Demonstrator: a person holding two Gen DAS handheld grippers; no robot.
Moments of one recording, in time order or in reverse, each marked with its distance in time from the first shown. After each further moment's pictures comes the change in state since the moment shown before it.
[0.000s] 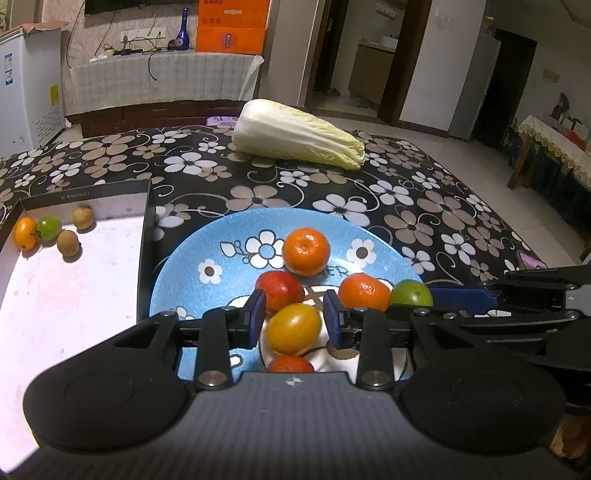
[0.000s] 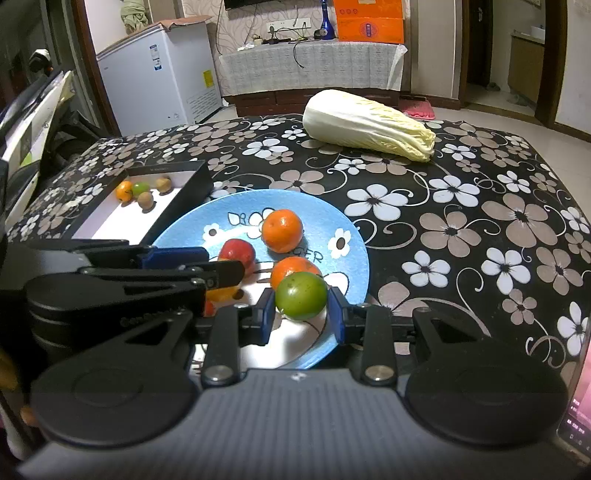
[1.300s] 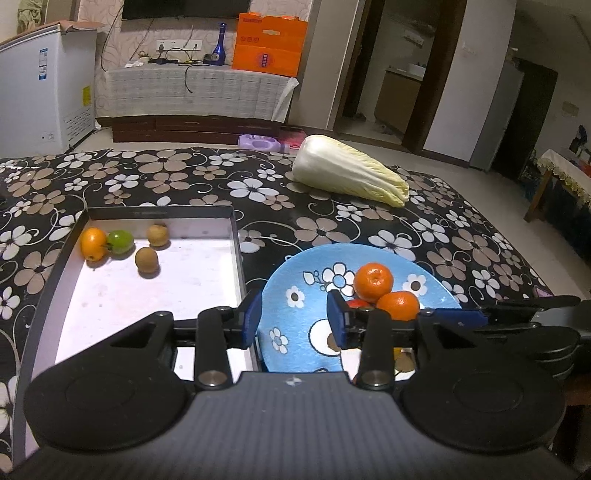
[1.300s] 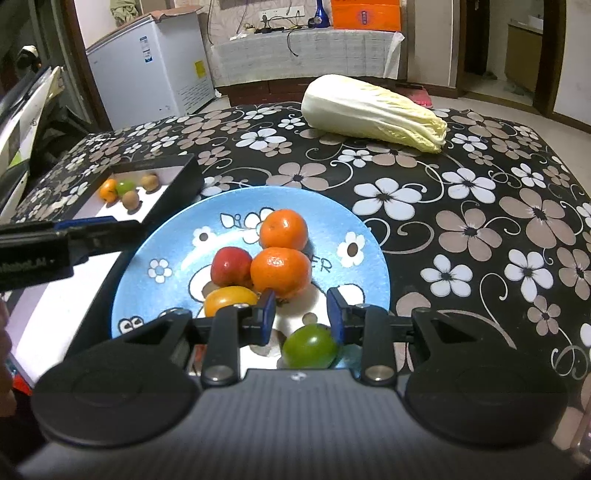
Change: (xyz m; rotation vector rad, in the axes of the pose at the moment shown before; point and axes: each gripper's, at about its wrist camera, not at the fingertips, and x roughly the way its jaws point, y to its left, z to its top) left arm -0.043 0.057 0.009 -0.077 -0.069 0.061; right arm 0.035 0.008 0.010 0.021 0.033 -0.019
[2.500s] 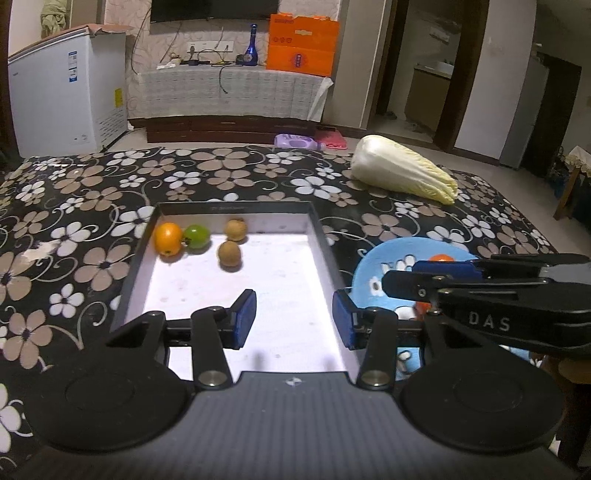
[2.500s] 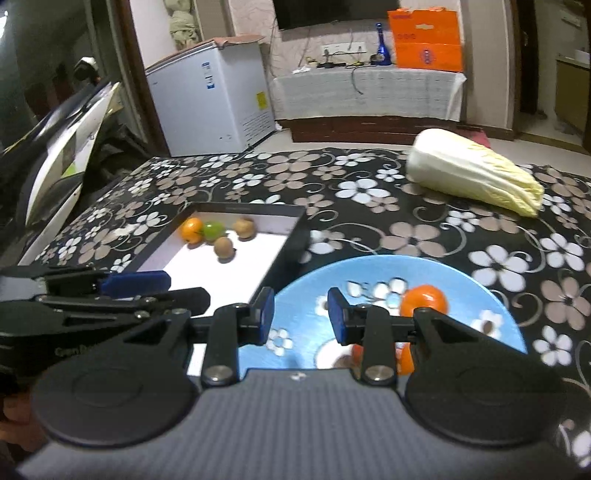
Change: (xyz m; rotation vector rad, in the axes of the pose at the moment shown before) left arm -0.022 0.054 -0.007 -0.003 0.002 0.114; right arm 0.015 0.077 0.029 -0.075 -0.119 0.175
